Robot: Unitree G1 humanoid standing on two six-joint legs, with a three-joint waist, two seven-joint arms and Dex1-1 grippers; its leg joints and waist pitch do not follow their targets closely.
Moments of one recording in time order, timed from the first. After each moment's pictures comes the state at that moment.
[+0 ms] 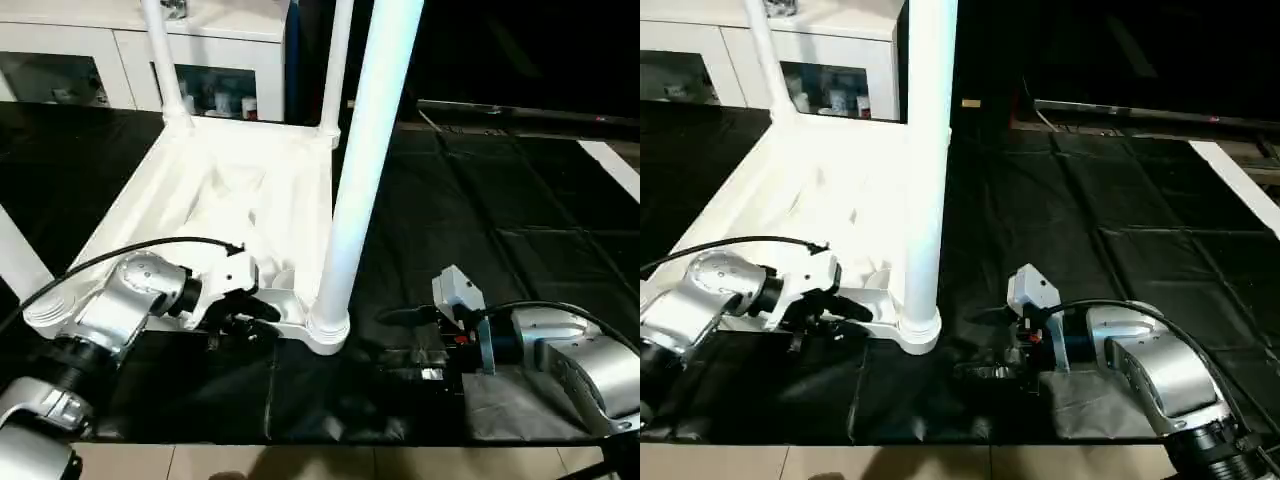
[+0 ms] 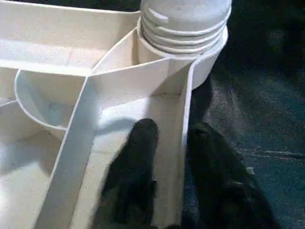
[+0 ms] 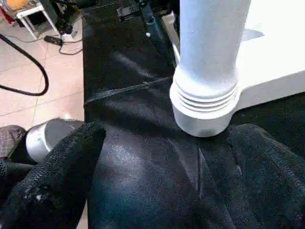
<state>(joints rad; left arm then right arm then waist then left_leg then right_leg) -0.57 0.61 -0.40 0.50 -0.10 0.08 -1.33 -0.23 -0.59 0.21 -0.08 0.35 0.52 1.20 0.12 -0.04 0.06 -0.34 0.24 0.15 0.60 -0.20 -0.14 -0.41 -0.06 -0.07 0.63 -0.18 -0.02</state>
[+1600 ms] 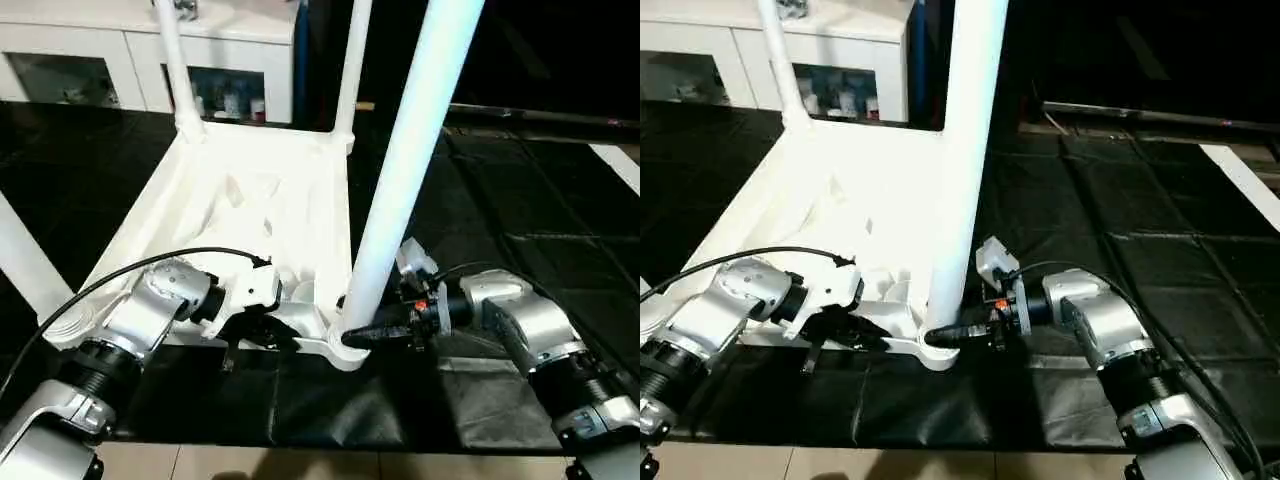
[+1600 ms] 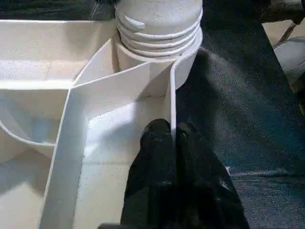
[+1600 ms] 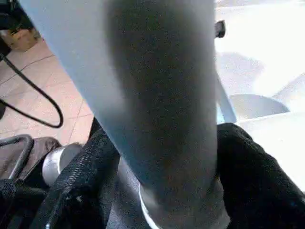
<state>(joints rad) -0.55 0.54 -0.41 0.45 -0.06 0.06 -1.41 -0.52 -0.40 0.29 0.42 0.33 0.34 1.39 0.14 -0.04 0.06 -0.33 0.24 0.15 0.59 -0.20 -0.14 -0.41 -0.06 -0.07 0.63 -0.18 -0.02</state>
